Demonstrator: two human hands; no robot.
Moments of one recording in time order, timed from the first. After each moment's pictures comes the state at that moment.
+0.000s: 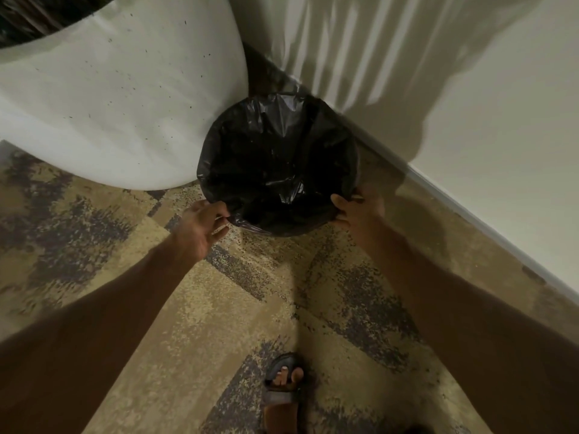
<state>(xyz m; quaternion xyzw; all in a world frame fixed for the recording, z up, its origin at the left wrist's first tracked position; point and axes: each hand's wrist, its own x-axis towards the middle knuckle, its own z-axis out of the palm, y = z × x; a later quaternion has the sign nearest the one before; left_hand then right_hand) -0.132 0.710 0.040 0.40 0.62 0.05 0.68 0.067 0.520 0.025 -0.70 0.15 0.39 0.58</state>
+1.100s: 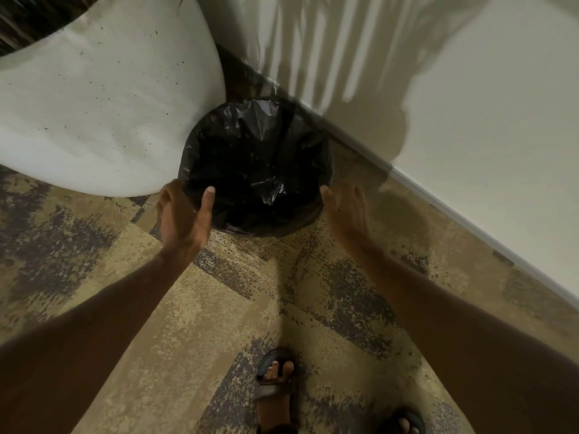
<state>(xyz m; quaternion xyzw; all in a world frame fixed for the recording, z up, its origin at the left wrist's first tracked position) -0.125 0.688 0.057 0.79 0.54 0.09 0.28 0.054 0.489 0.047 -0.90 -0.22 0.18 0.33</state>
